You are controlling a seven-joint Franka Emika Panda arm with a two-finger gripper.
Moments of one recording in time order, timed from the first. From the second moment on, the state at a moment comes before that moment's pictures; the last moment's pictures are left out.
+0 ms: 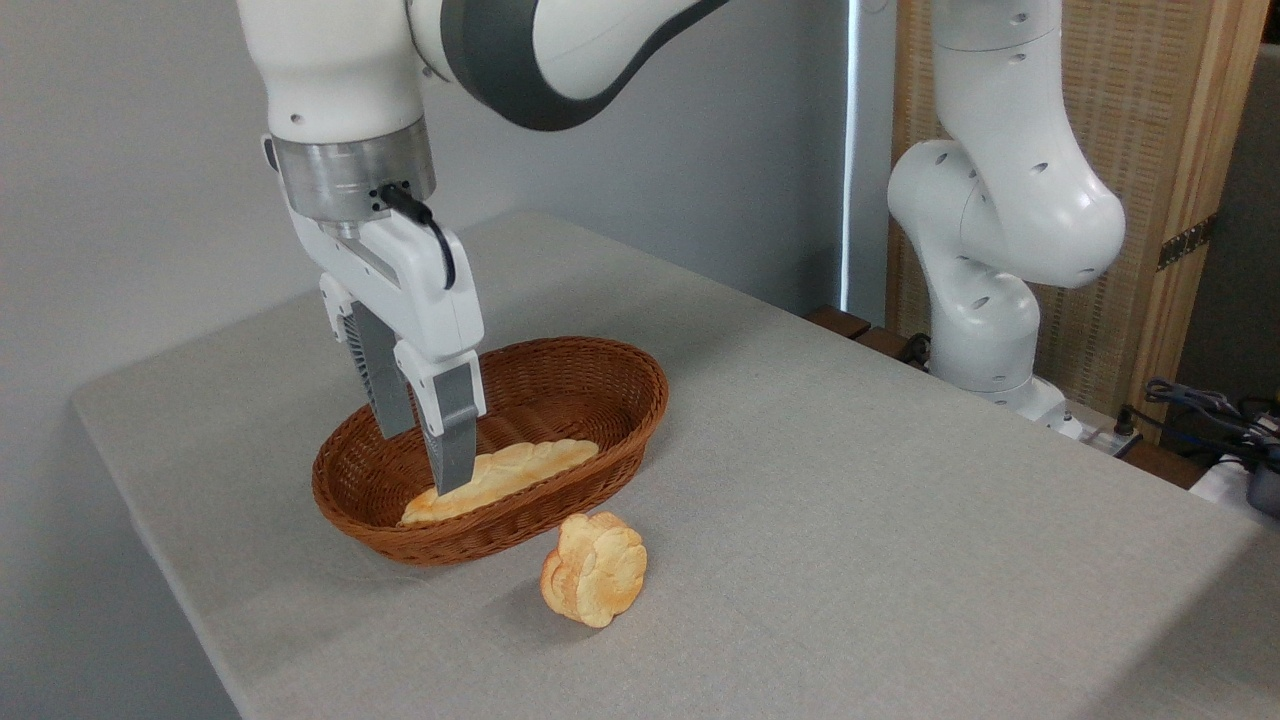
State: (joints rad) arm -0.10 0.17 0.02 -1.56 -0.06 1.80 0.73
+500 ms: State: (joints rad) arm -0.13 0.17 -0.03 -1.65 -0.06 1.80 0.67
